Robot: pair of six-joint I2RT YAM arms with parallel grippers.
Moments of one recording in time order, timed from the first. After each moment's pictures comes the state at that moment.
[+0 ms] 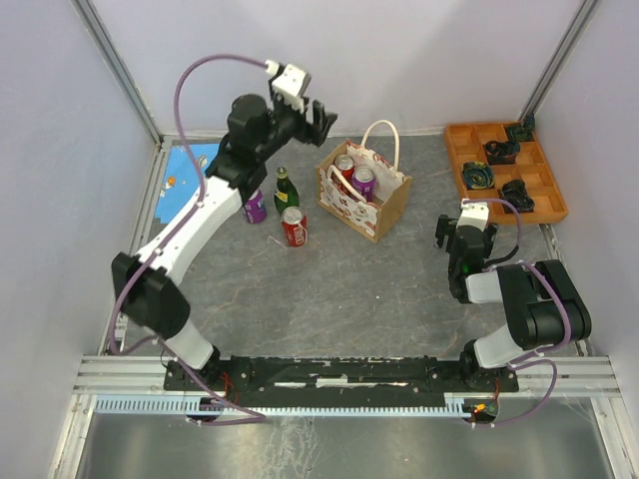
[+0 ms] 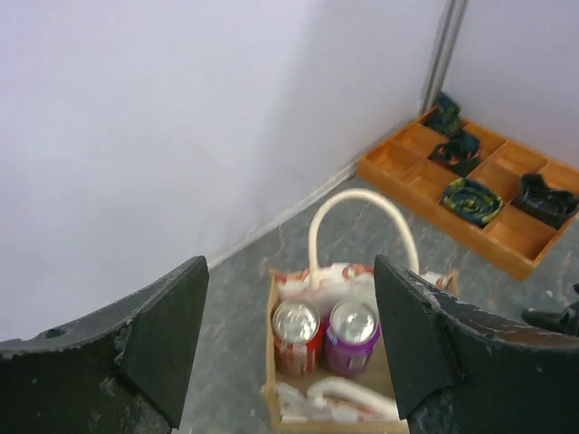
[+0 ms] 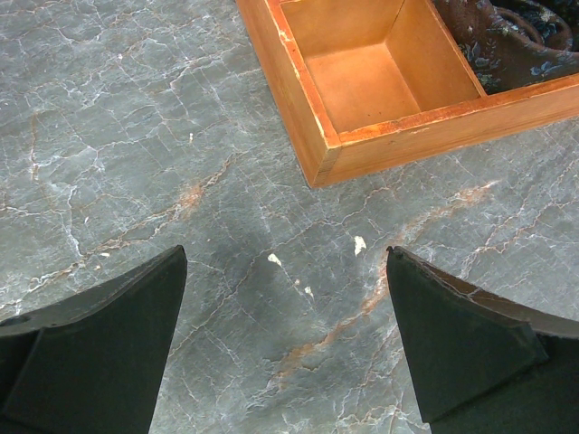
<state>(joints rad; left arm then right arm) -0.48 1.59 1.52 0.08 0.19 0.05 0.11 1.52 0.32 0.86 0.43 0.02</state>
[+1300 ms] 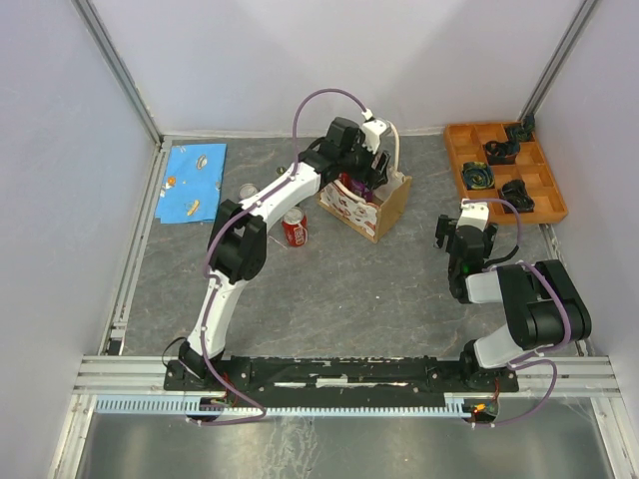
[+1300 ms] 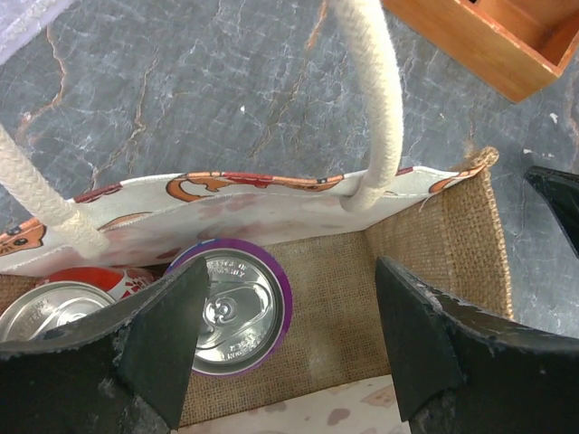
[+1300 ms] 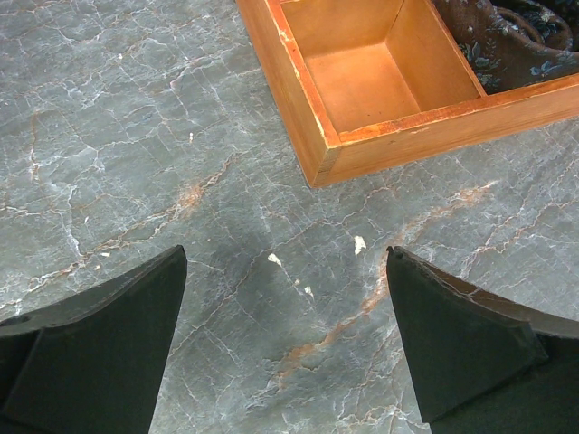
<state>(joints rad) -0.62 2.31 2.09 -0.31 0.31 0.06 0.11 1.52 0.32 0.86 0.43 0.02</state>
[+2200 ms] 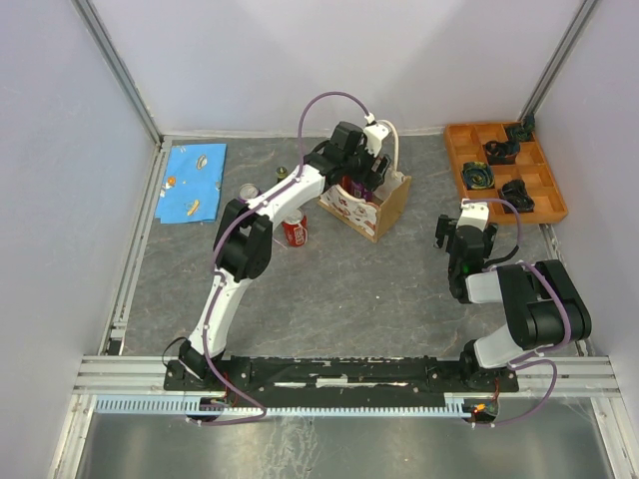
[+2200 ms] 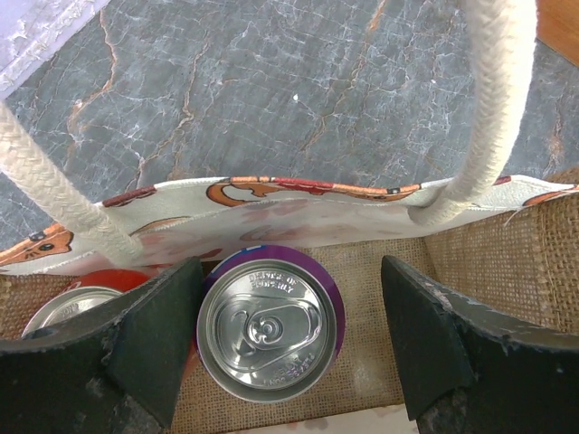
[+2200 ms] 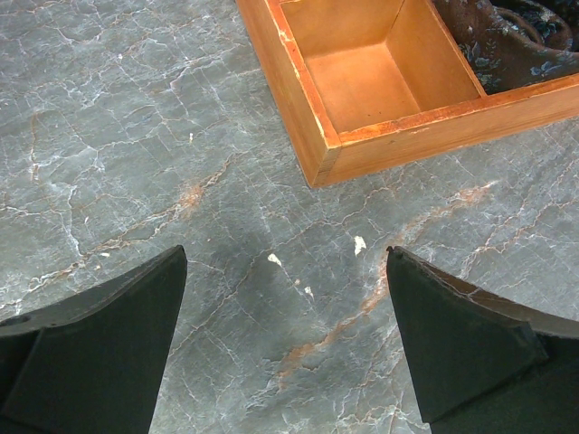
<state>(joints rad) -0.63 2.37 2.12 -0.31 0.18 0.11 0.11 1.52 0.32 0.86 0.43 0.02</state>
